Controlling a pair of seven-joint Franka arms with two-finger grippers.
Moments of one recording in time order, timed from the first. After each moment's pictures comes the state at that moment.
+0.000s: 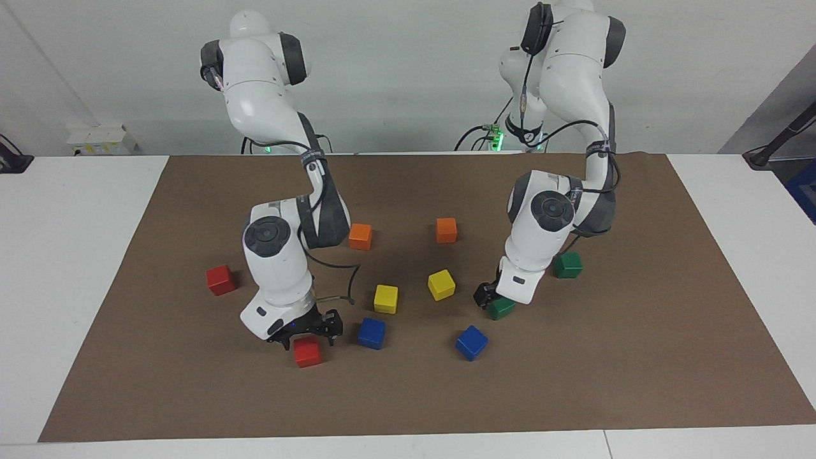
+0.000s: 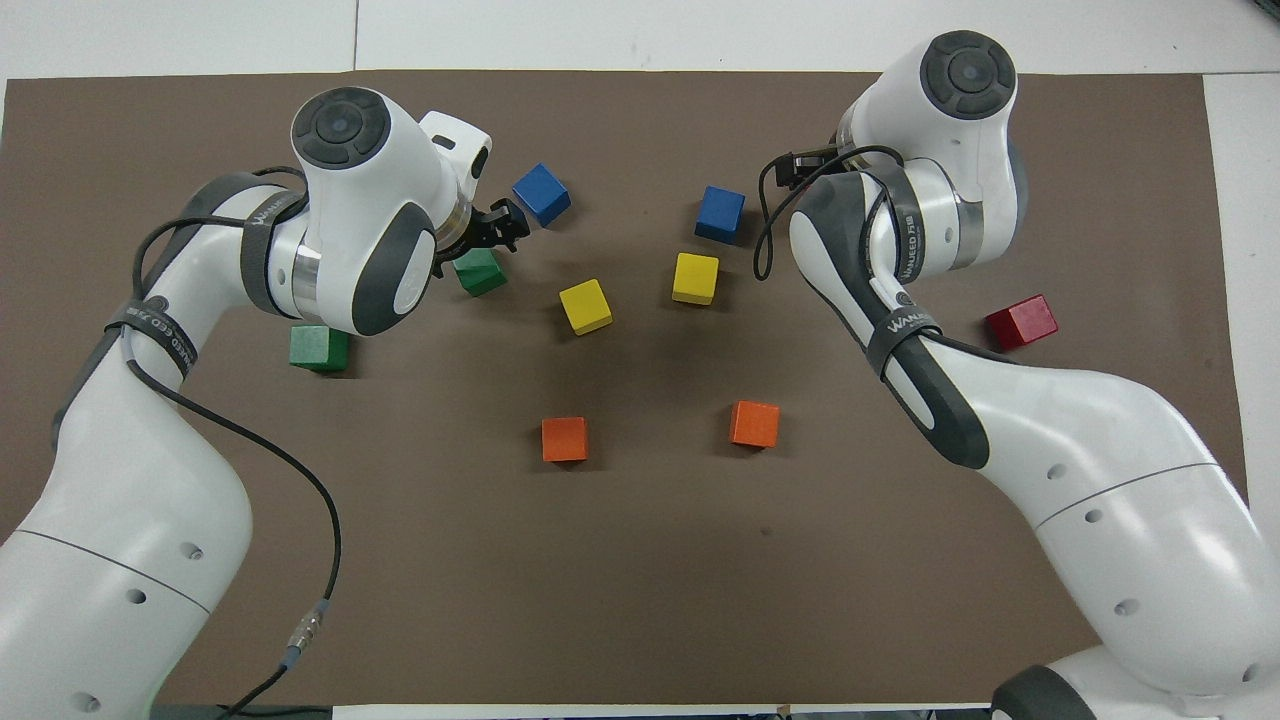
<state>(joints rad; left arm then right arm) -0.28 0.56 -0.11 -1.51 0.02 2.09 -0.67 0.26 0.75 -0.06 -1.27 0.02 2.19 0.15</state>
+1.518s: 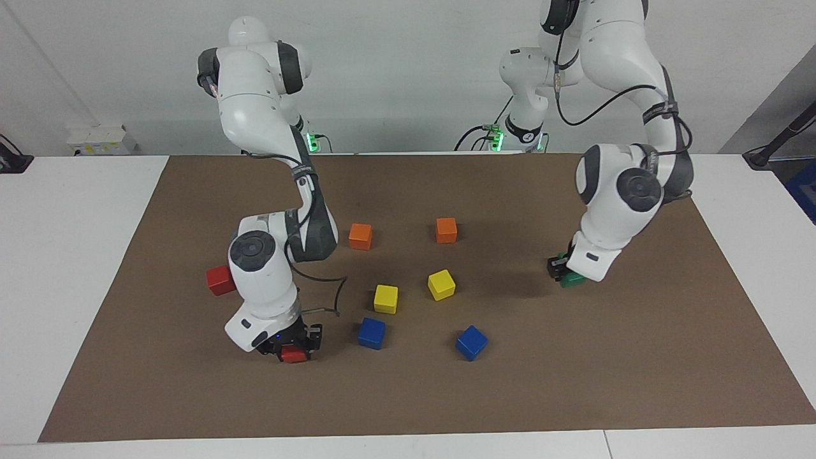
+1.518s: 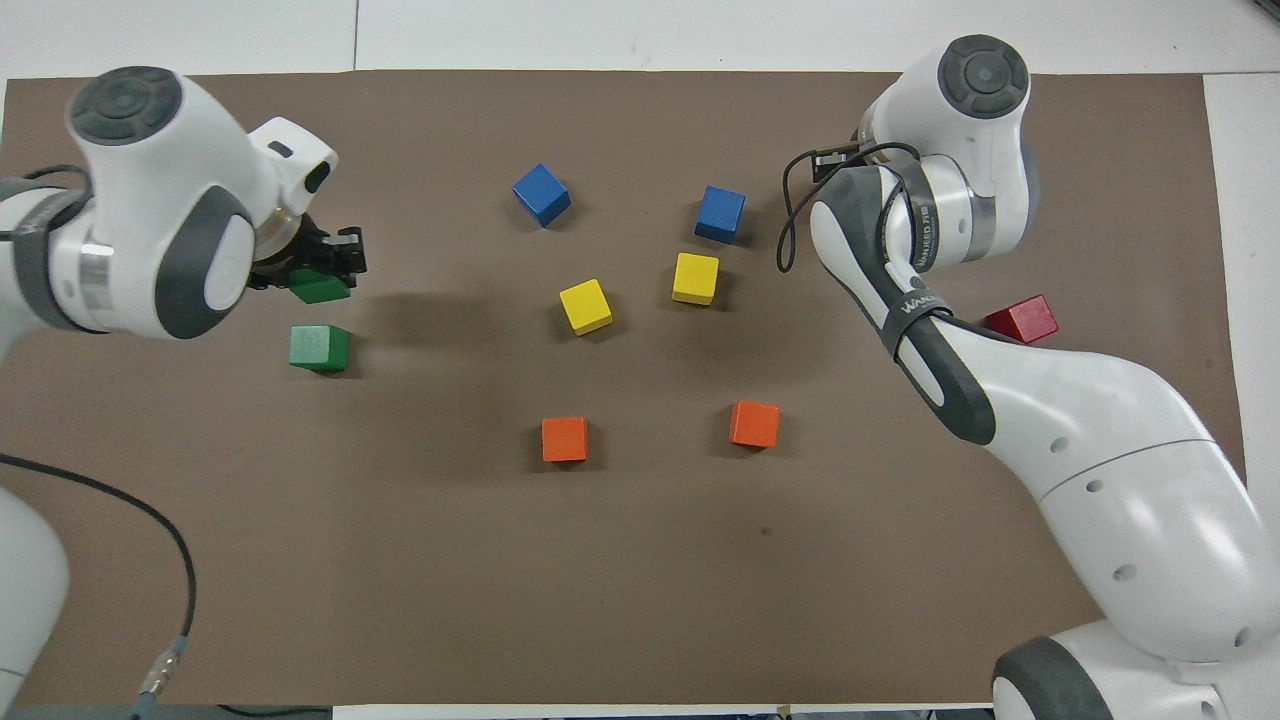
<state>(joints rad) -0.06 0.34 -0.09 -1.67 0.06 1.92 -0.22 0.21 0.75 -0.08 -1.25 0.02 2.14 0.07</state>
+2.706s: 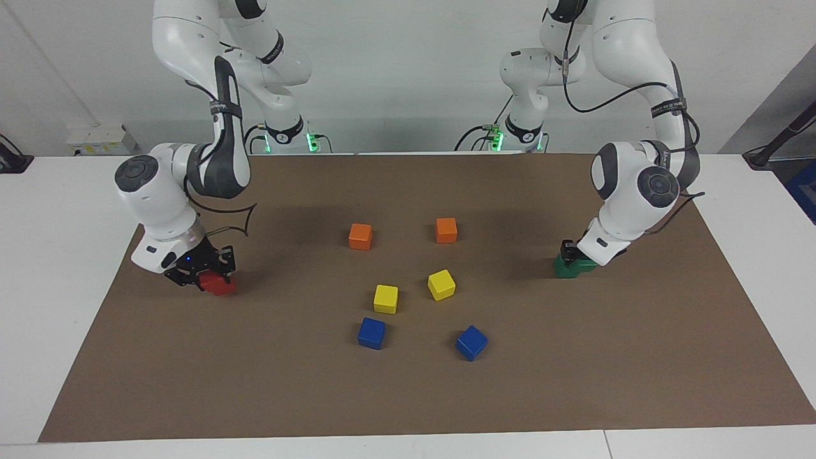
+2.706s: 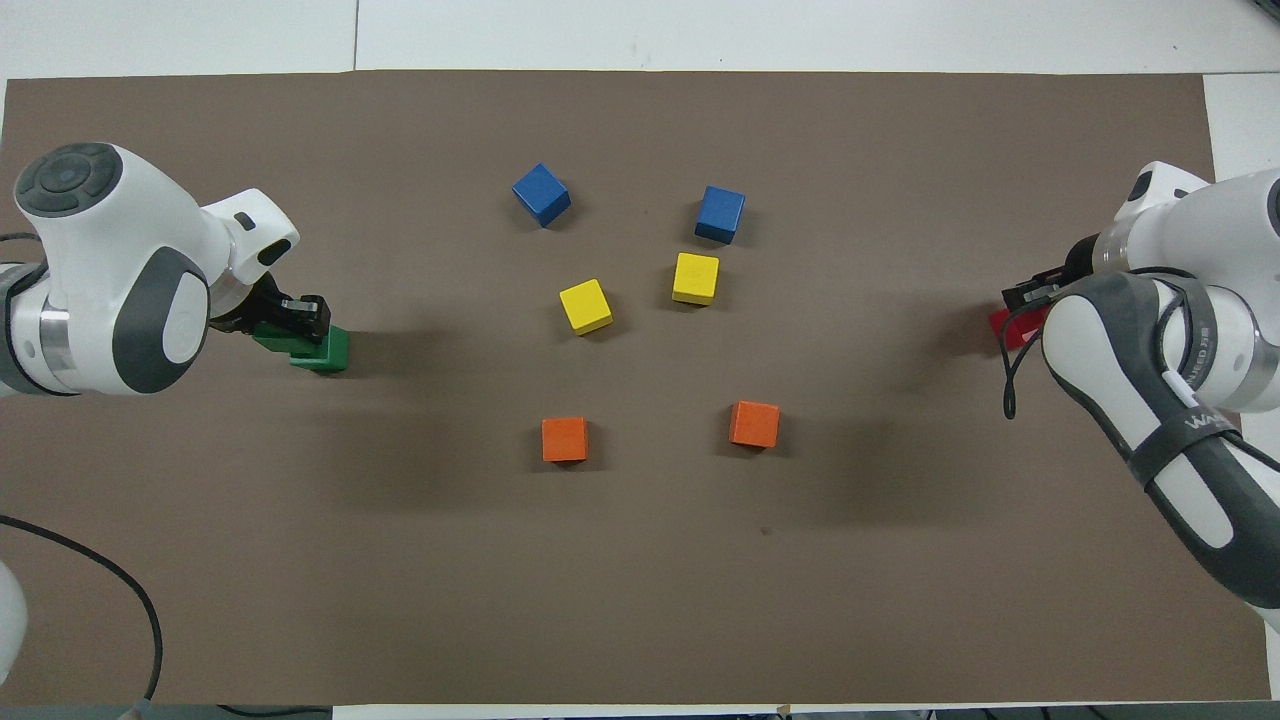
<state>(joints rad) -0.01 0.28 -0.09 -1.87 0.05 2.01 -0.01 -0.03 0.26 -0.08 -1.97 0.04 2.30 -0.46</state>
